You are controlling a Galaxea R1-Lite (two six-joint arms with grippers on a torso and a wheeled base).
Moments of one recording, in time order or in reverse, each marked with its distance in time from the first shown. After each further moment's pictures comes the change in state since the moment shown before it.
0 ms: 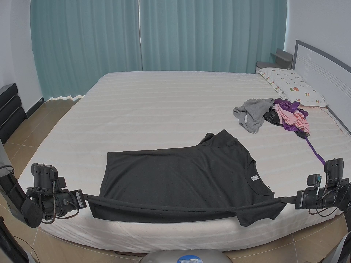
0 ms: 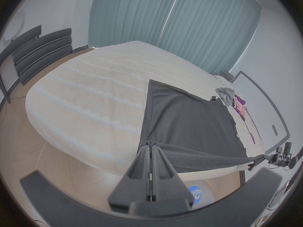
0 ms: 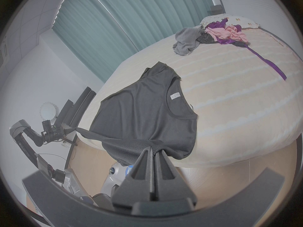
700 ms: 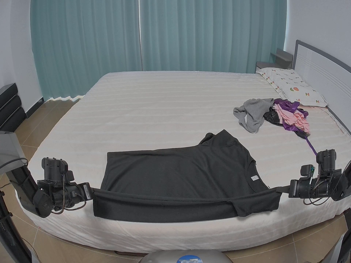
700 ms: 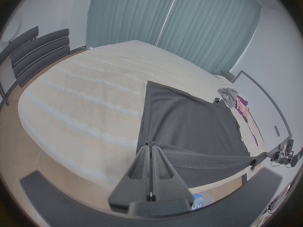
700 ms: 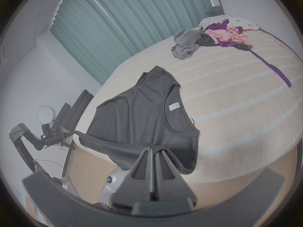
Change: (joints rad) left arm -0.012 0.138 -0.141 -0.001 0.005 0.000; right arm 0.041 0.101 -0.145 0.003 -0.048 0.055
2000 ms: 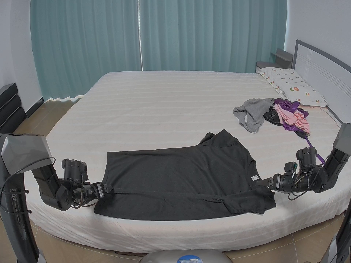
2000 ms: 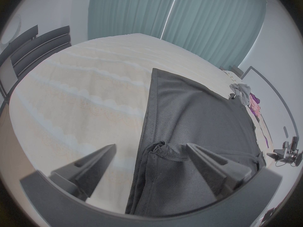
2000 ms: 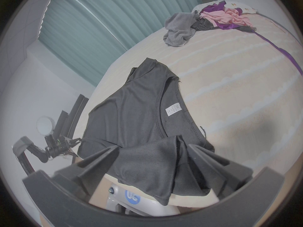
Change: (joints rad) left arm -0.036 0.272 -0.221 0.000 0.068 -0.014; right arm 0.064 0.271 -0.233 -0.011 -0.037 0.130
